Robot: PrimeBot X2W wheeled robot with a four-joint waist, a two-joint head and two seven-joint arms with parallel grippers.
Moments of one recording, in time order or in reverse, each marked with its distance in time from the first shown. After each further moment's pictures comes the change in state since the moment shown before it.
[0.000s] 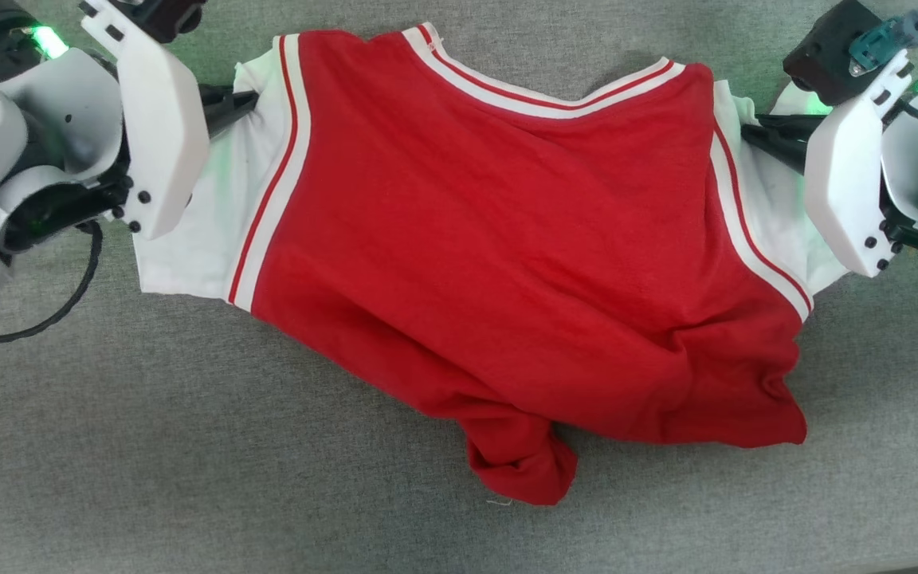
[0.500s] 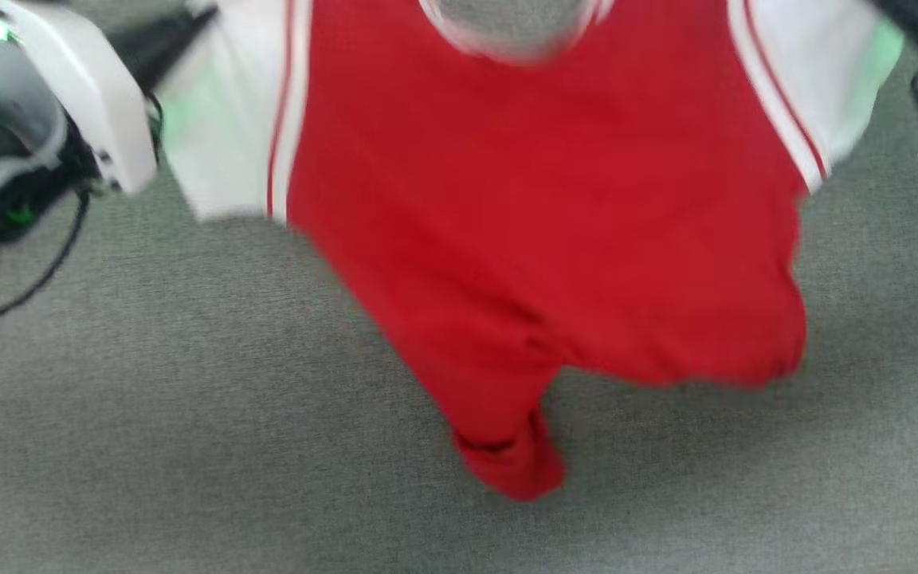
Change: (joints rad) left arm 0.036 -0.012 0.013 0.137 -0.120 0.003 -0.426; right arm -0.049 -0.020 -0.082 0.194 0.051 0.003 -0.375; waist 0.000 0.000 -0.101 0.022
